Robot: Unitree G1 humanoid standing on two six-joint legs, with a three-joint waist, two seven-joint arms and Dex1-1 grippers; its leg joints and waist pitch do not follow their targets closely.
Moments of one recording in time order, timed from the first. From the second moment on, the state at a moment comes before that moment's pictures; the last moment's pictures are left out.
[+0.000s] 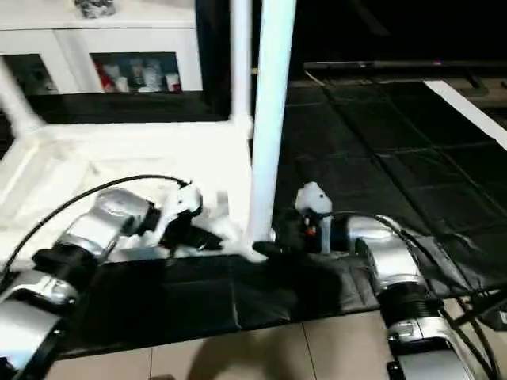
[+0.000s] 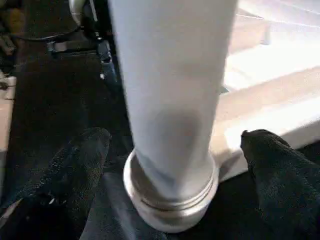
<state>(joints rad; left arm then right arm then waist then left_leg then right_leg) -0.74 0.33 -0.32 0.77 0.05 0.09 -1.38 -0.51 -0.39 0.10 0.61 0.18 0.04 1.31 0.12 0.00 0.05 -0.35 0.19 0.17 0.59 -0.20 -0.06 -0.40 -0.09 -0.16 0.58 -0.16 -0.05</state>
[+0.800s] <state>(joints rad) -0.71 0.37 -0.36 0.71 0.05 0.07 -1.48 -0.56 -0.39 0.14 0.69 0.21 0.05 1.51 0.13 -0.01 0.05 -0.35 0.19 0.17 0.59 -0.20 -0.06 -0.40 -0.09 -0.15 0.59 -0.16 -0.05</state>
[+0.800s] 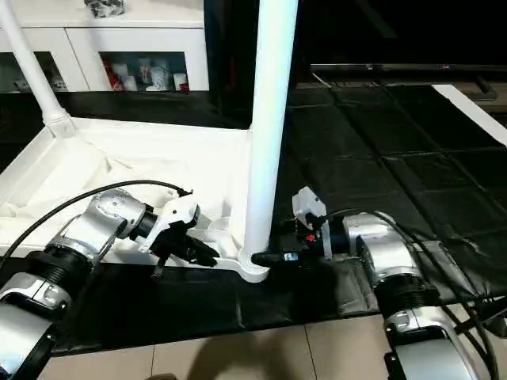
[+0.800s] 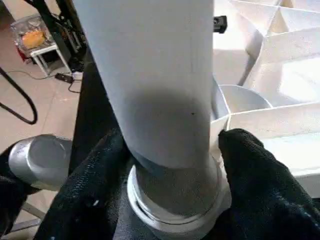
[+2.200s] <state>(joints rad) -0.80 0.09 -0.15 0.92 0.04 0.32 -0.77 -0.62 -0.05 -0.07 0.81 0.12 0.10 0.47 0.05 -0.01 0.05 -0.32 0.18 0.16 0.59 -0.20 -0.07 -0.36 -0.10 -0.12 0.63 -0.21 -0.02</state>
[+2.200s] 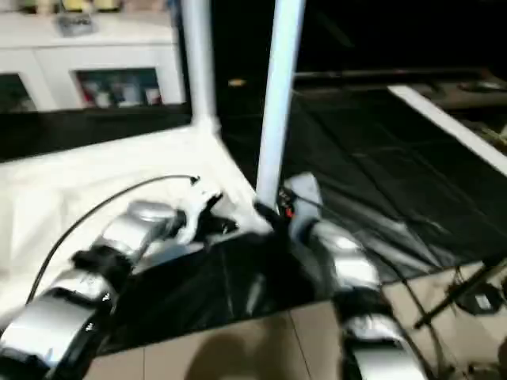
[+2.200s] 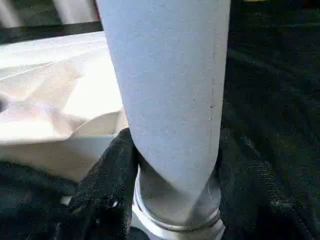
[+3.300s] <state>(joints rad) -0.76 0.31 -0.30 0.84 0.07 0.04 -1.33 -0.44 -0.39 0.03 0.53 0.25 0.10 1.24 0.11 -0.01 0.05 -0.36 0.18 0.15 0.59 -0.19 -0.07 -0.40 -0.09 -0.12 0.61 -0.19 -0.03</state>
